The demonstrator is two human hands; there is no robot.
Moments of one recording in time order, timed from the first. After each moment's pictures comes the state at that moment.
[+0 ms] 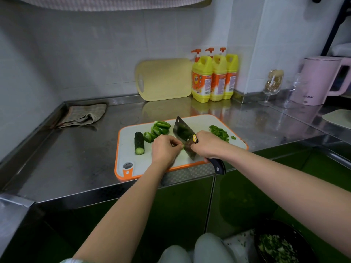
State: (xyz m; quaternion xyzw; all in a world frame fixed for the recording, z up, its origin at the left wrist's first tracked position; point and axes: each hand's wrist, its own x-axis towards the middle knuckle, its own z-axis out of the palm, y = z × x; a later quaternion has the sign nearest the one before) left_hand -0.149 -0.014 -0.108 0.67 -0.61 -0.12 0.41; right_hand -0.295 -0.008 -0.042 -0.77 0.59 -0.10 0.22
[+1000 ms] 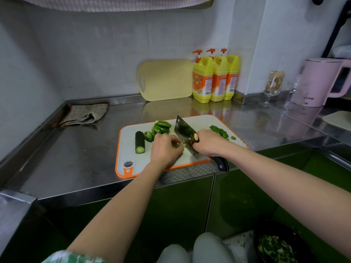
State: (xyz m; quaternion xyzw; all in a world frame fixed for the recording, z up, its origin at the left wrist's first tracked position) left_hand -0.141 -0.018 -0.113 0.66 -0.67 -0.05 0.33; right_hand -0.296 -0.008 -0.036 -0.78 0.60 -0.07 0.16
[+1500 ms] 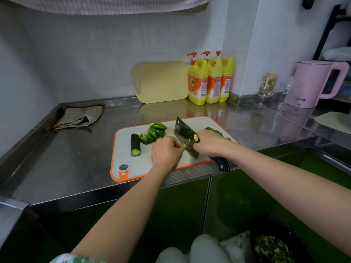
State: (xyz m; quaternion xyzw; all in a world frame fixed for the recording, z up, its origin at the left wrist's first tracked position) left_hand -0.168 -0.011 -0.107 0.69 -0.62 -0.04 0.36; right_hand -0.309 -0.003 -0.029 -0.77 0.61 -0.07 0.17
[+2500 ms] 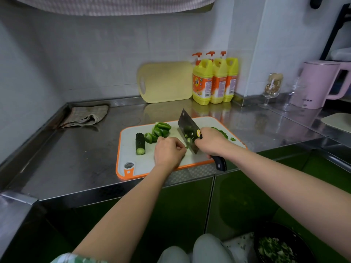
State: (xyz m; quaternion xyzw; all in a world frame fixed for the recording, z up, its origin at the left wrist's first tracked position) left_hand -0.161 -0.007 -0.108 0.70 -0.61 -0.06 0.35; right_hand -0.302 -0.008 -0.037 -0.76 0.61 -0.14 0.18
